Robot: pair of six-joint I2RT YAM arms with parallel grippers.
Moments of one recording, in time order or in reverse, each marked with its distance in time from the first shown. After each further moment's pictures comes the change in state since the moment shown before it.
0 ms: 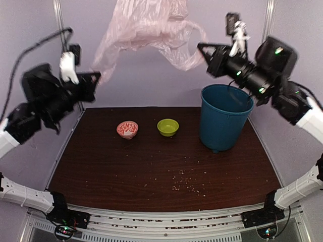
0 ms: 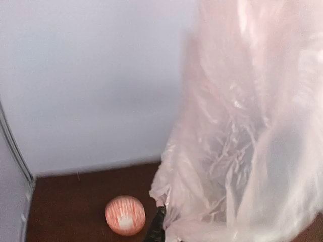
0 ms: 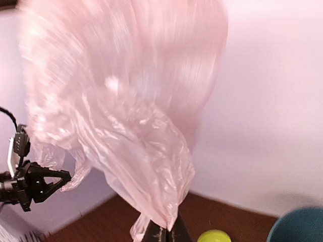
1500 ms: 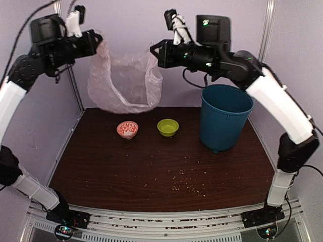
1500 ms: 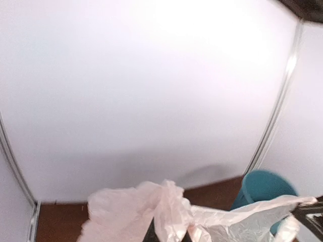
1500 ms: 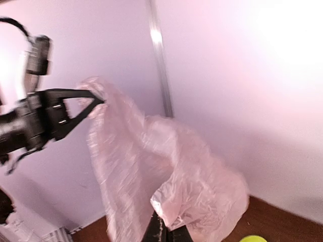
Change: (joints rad) left arm 0.273 0.417 0.740 -0.387 0.225 -0.077; right arm -0.032 0.583 0.799 -0.453 -0.130 0.141
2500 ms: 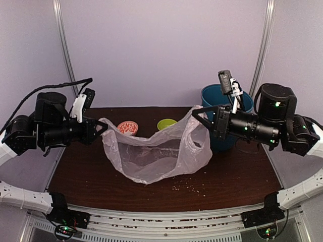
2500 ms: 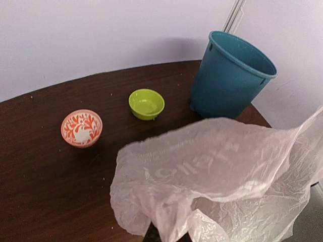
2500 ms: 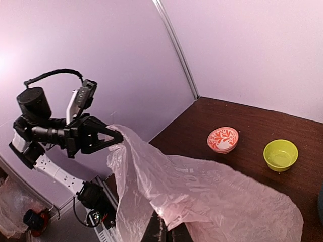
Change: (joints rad) left arm -0.278 -0.572 -0.901 -0.065 0.098 -0.251; right arm 0.244 -0.844 -1.180 0.264 0.067 0.241
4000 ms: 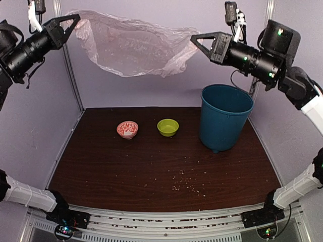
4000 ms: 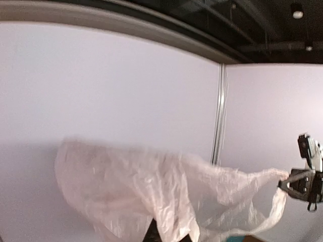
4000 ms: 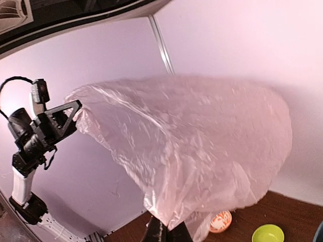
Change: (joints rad) left arm 0.318 0.298 0.713 0.355 0.246 0.357; right arm -0.283 0.337 0.625 -0.020 -0.219 -0.136
